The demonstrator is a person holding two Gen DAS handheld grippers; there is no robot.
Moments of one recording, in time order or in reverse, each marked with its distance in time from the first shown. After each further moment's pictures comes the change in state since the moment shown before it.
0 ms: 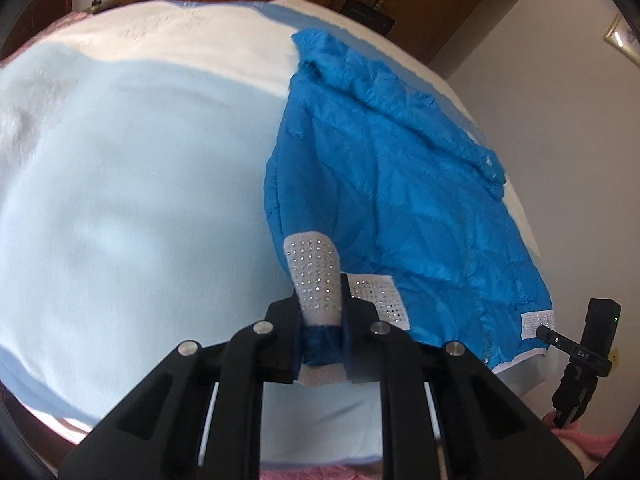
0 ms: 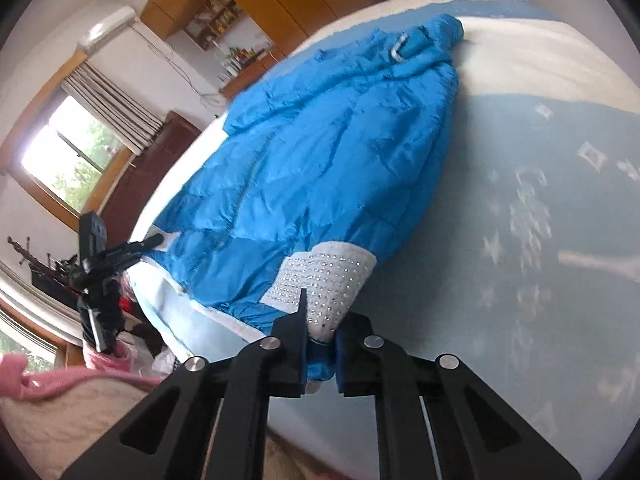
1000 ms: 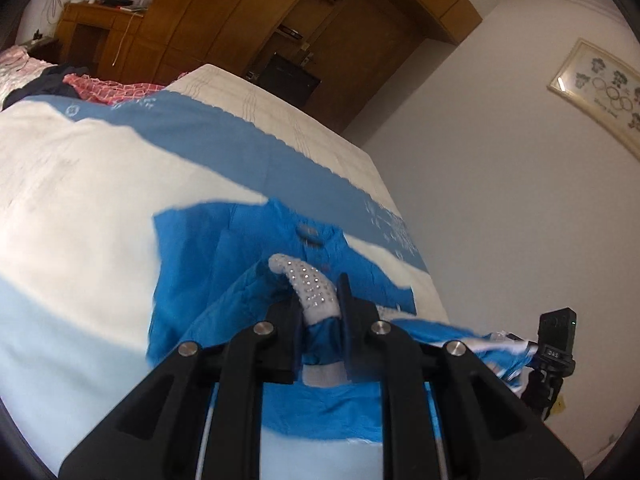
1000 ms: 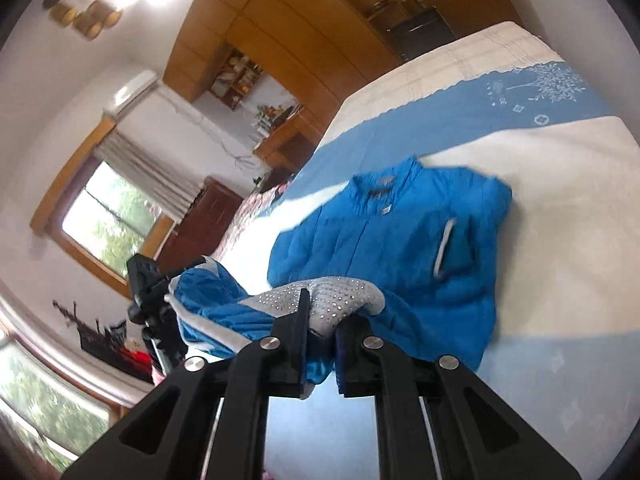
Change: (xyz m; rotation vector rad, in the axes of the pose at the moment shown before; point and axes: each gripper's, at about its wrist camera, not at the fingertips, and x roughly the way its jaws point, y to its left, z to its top) left arm 0.025 -0.094 0.262 0.057 -0.195 -0.295; right arm -0.053 -0.023 0.274 0.084 -0.185 0.208
